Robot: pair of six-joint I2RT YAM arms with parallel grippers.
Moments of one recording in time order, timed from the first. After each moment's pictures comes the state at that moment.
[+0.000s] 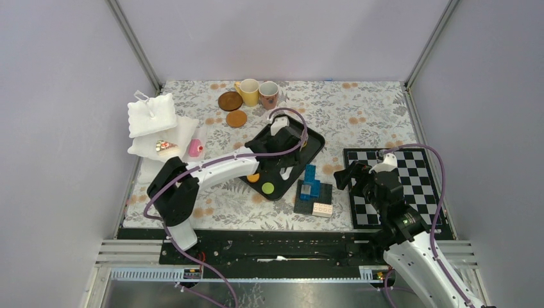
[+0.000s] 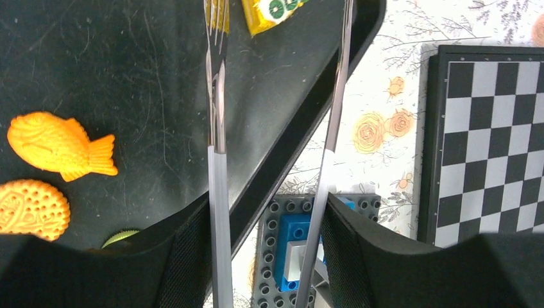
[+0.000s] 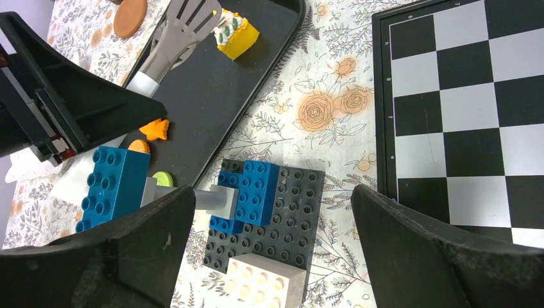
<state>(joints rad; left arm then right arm) -0.89 1.72 1.27 -0.36 -0.28 -0.85 0.43 0.43 0.41 -0.42 0.11 0.61</state>
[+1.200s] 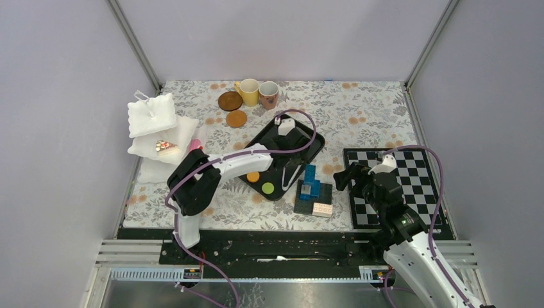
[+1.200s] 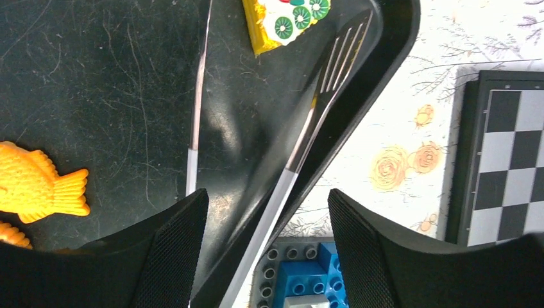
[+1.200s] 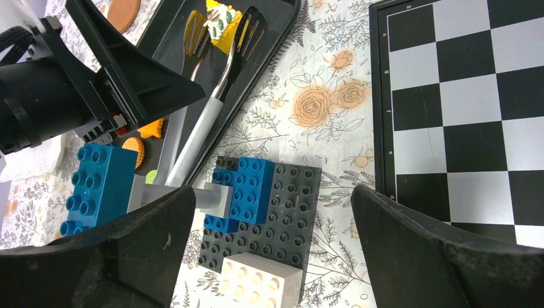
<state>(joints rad) -0.90 1.90 1.37 -0.37 -0.33 -0.89 0.43 0.43 0.38 -0.41 0.11 0.62</state>
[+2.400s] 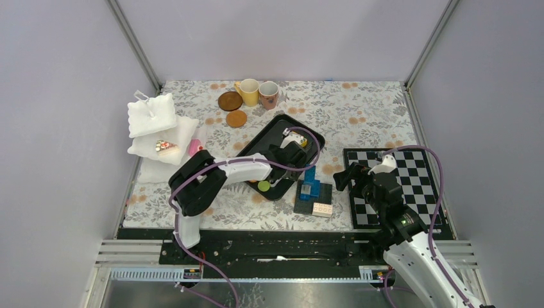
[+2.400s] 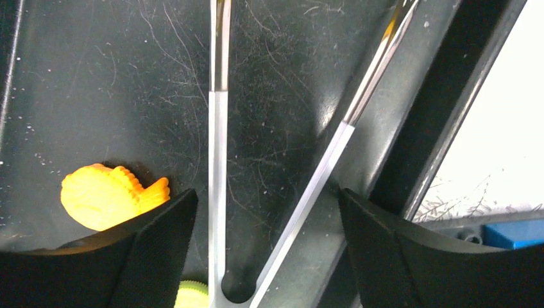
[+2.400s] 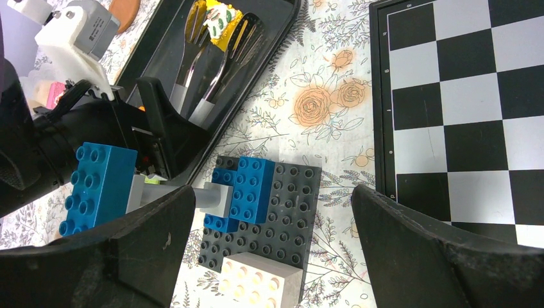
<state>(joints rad) -0.92 1.91 1.20 -0.29 -0.40 -0.49 0.43 0.43 0.38 -0.41 0.11 0.62</state>
